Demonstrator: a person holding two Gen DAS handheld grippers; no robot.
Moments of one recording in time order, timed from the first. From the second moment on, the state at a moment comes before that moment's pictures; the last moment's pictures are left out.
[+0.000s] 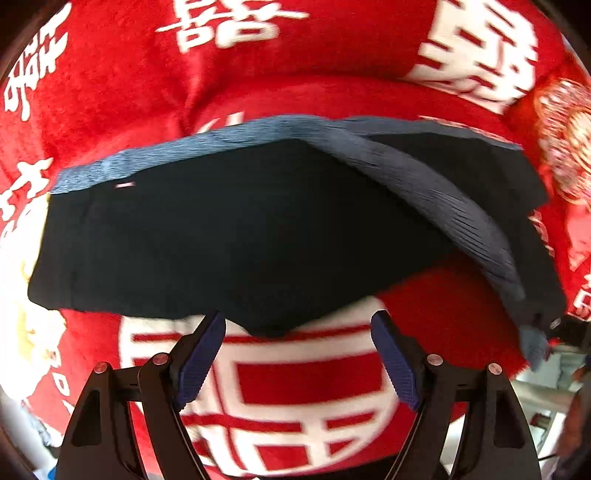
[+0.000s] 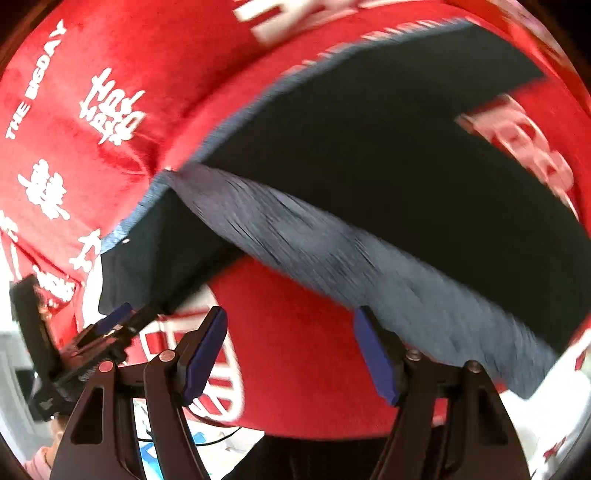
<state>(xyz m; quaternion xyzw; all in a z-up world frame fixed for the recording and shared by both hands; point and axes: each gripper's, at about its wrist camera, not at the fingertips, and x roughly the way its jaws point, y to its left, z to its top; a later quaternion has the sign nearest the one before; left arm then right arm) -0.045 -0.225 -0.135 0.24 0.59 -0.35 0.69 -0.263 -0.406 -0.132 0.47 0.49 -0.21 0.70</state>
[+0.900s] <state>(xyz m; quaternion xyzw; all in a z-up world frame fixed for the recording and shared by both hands) -0.159 -0.349 -0.177 0.19 0.66 -0.41 0.60 -0.450 -0.459 -0.187 0.54 0.44 -0.23 0.68</state>
